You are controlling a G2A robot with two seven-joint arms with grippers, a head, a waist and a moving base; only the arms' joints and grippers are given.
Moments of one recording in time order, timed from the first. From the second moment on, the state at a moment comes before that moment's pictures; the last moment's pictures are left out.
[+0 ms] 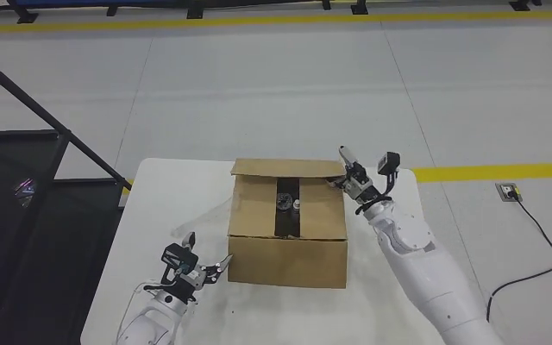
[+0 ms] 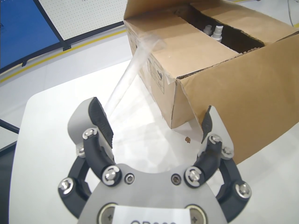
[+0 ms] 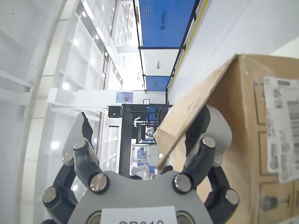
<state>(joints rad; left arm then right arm) 1.46 -1.26 -1.49 -1.65 1.52 -0.32 0.18 -0.64 -1.27 1.04 -1.01 0.49 -0.36 0.33</state>
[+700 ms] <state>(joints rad) 1.45 -1.25 -1.46 -1.63 1.52 -0.30 0.17 -0.25 -1.46 0.84 -0.55 0.36 -0.24 0.05</state>
